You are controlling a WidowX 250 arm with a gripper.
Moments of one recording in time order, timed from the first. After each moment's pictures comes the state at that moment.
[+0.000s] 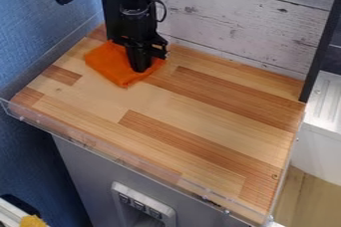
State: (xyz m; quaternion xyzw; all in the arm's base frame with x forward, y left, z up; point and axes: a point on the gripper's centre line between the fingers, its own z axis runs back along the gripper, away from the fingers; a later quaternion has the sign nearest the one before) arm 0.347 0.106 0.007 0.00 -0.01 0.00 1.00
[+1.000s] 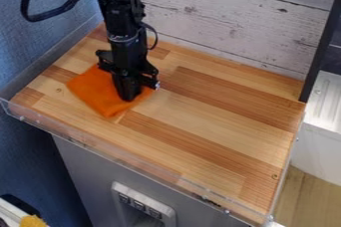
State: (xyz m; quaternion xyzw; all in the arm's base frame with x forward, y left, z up) arm 0.289 0.086 0.010 0.00 0.02 0.01 1.00
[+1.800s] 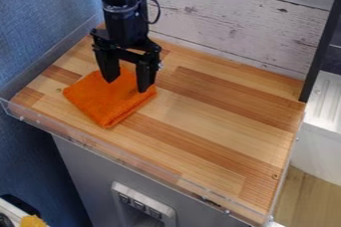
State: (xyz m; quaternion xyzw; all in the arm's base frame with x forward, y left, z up) arm 0.281 0.072 0.066 0.00 0.00 0.01 1.00
